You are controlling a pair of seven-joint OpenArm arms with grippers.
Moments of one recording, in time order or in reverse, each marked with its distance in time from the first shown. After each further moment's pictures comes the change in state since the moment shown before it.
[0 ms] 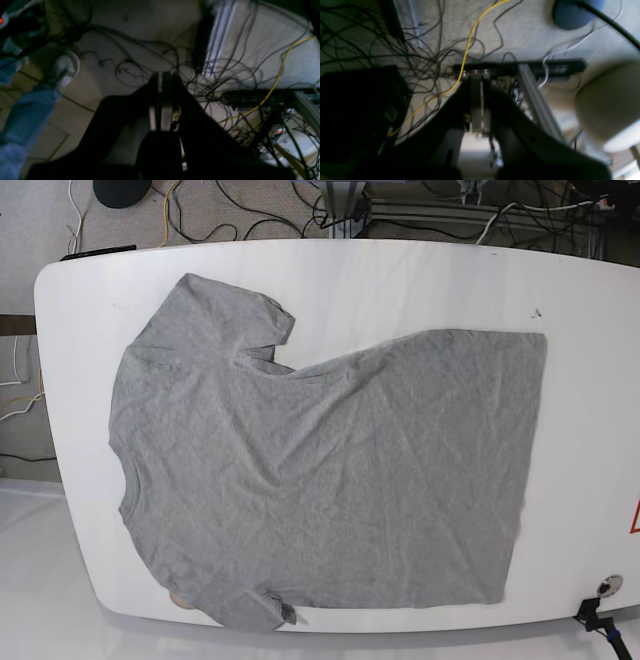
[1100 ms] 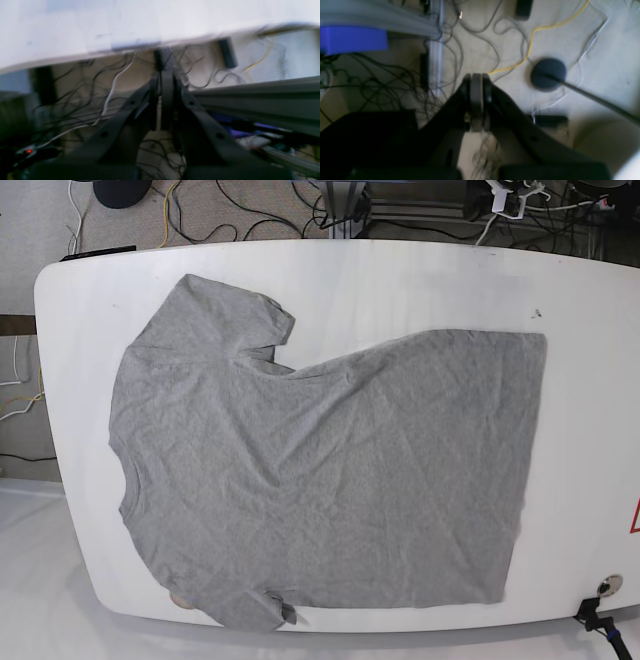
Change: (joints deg) left arm 40.6 -11.0 -2.4 79.6 -10.3 -3.9 -1.9; right arm -48.6 13.6 5.7 82.1 20.6 -2.2 -10.3
